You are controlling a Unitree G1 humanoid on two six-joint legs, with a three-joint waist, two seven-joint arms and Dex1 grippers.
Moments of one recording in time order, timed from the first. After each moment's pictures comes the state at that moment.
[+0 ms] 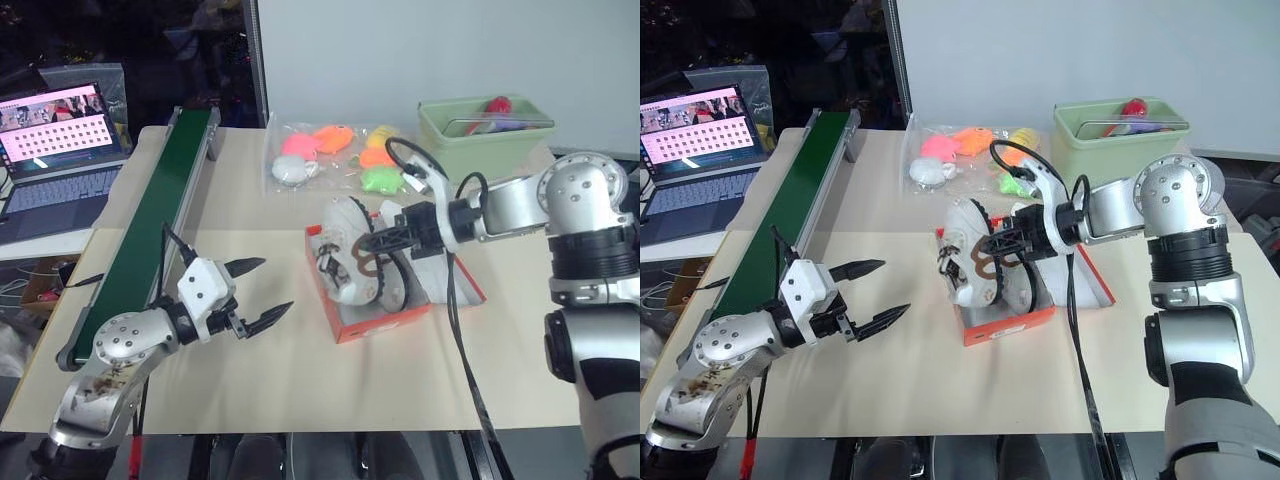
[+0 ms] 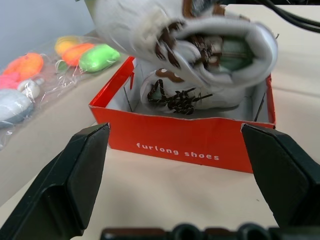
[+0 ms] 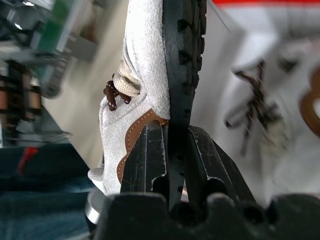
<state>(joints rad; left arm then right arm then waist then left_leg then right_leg) -0.03 0.66 0.06 -0.52 -0.40 0.34 -0.74 -1.08 -0.68 0.14 0.27 1.18 1.61 0.29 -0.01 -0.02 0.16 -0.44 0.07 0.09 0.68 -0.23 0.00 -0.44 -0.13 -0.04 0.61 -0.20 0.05</state>
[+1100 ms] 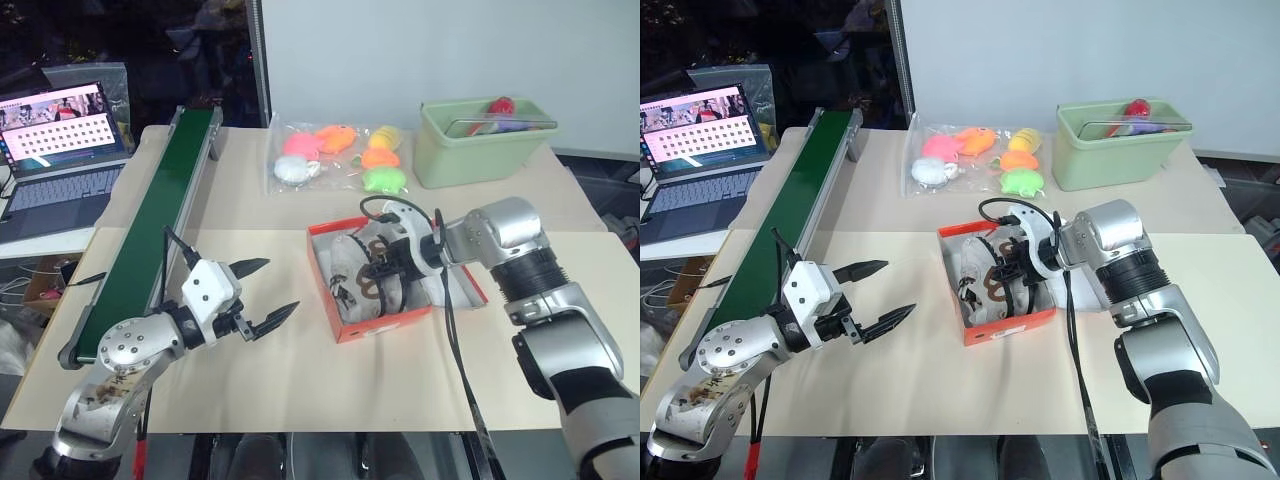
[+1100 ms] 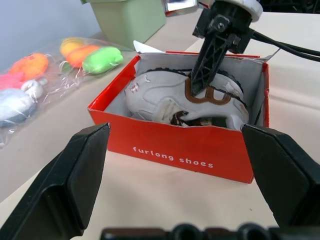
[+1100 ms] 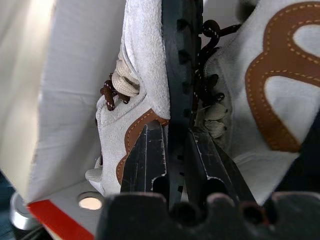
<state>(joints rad) -0.02 0.63 0.06 -0.59 -0.40 0.40 -0.69 -1.03 -0.53 0.35 0.40 0.56 1.34 0.68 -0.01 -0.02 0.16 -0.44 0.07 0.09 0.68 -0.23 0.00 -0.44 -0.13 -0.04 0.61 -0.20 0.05</state>
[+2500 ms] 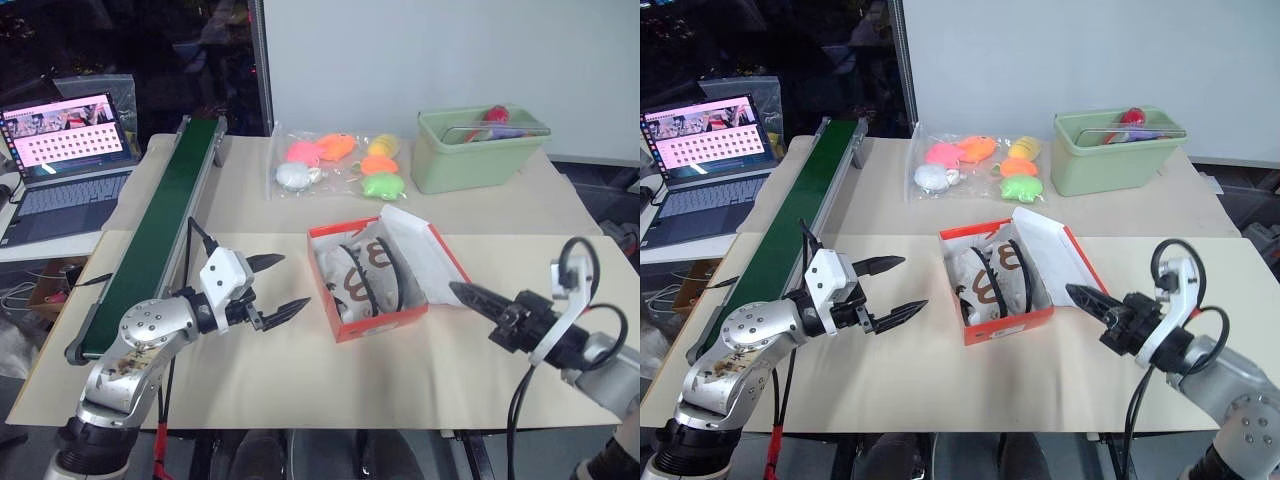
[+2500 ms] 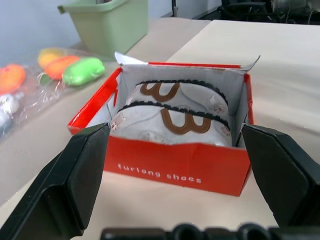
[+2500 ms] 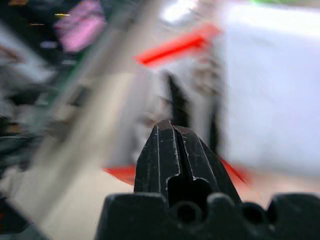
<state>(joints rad) -0.16 0.60 -0.01 -0.45 -0.40 0.39 -0.78 -0.09 -0.37 -0.74 -0.62 0.84 1.40 0.47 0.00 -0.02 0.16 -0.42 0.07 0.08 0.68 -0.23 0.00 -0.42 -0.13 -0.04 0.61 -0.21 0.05</state>
